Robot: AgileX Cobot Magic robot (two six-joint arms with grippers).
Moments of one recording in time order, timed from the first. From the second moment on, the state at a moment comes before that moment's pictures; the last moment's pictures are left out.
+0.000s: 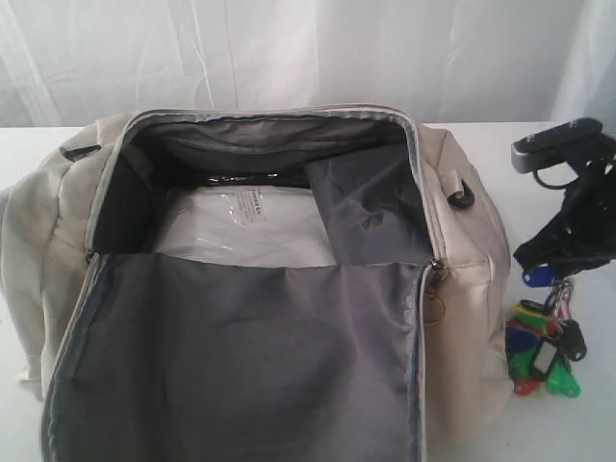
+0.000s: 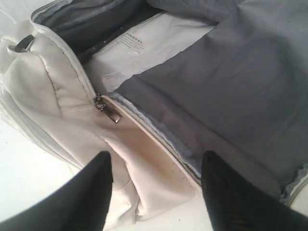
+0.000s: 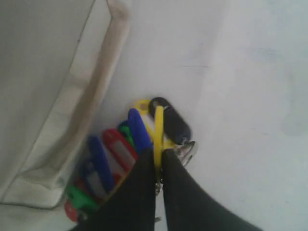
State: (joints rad) left arm -1.05 0.21 -0.34 0.58 0.75 -0.39; right arm 0.18 1.60 -1.01 0.03 0.77 -0.37
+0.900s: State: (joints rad) left arm -1.05 0.21 -0.34 0.59 0.75 -0.39; right arm 0.52 1.87 -1.05 0.91 0.55 -0.96
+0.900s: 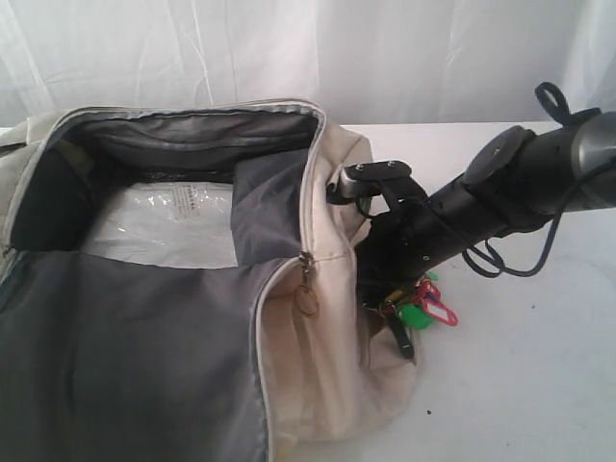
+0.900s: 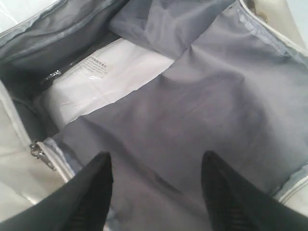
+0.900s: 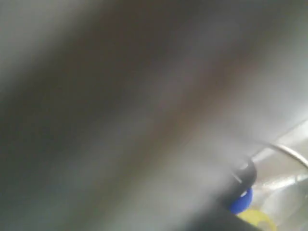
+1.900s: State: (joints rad) left arm -1.05 0.21 -0.34 0.59 0.75 -0.39; right arm 0.32 1.63 -1.09 0.30 0.80 -0.70
